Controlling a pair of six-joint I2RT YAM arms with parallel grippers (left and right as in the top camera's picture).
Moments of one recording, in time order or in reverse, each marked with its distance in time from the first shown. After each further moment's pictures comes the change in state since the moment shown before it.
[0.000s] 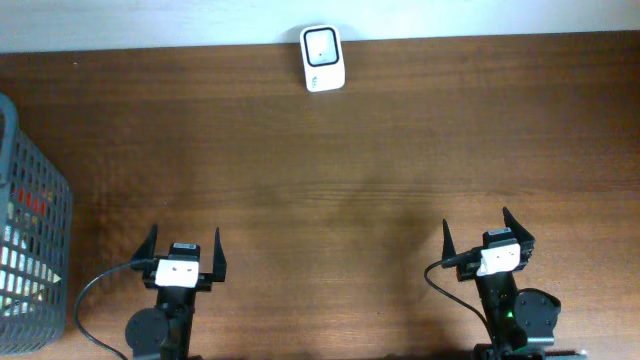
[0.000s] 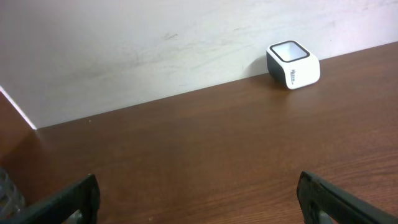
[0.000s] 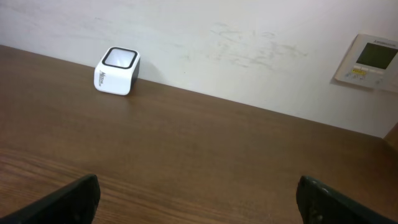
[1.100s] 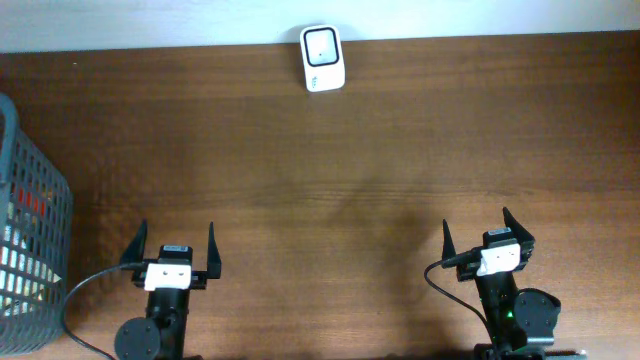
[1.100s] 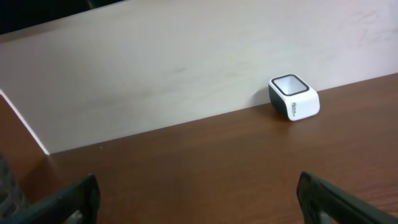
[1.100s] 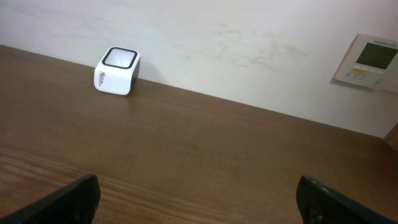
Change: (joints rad) left arm 0.000 0.007 0.104 -0.002 0.004 -0.012; right arm 0.000 0.000 0.000 0.000 0.000 0.000
